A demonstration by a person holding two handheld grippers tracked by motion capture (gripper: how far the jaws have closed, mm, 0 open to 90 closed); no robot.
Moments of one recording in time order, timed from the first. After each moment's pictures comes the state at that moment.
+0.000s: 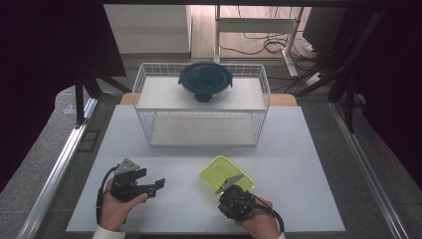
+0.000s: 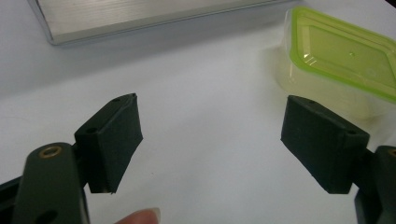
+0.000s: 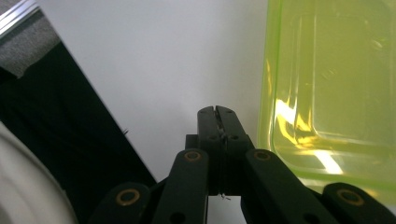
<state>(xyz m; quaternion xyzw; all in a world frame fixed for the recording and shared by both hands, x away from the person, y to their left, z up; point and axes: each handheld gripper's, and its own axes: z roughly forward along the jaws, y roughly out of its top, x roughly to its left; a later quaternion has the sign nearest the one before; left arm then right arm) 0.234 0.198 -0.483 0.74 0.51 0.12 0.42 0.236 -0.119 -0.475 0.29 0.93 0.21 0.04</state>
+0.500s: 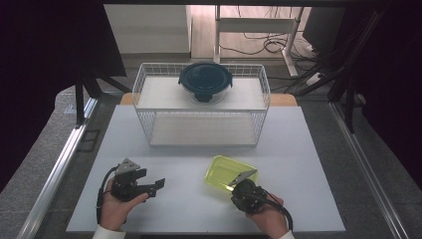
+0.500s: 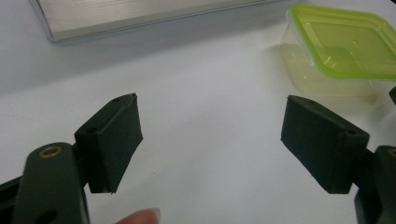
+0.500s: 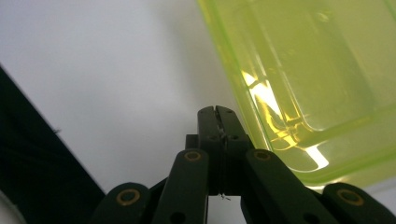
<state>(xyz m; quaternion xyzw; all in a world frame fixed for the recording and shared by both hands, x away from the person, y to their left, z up) 0.236 0.199 -0.484 0.74 0.51 0.12 0.41 0.254 -0.152 -0.480 0.35 0.91 0.21 0.08</state>
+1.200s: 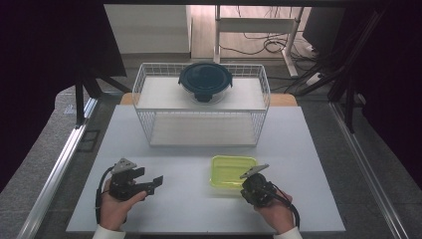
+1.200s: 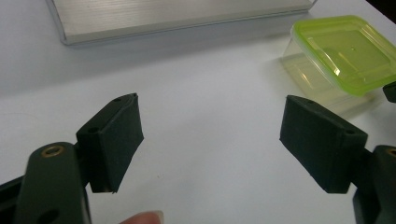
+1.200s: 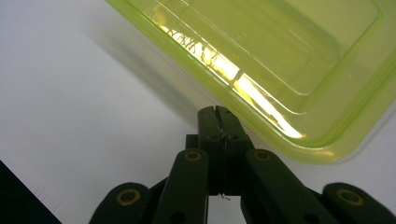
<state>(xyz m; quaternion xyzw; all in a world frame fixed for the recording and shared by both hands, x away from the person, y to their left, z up) 0.236 0.203 -0.484 0.72 0.53 0.12 0.43 0.270 -0.176 -0.483 0.39 0.89 0.21 0.10</state>
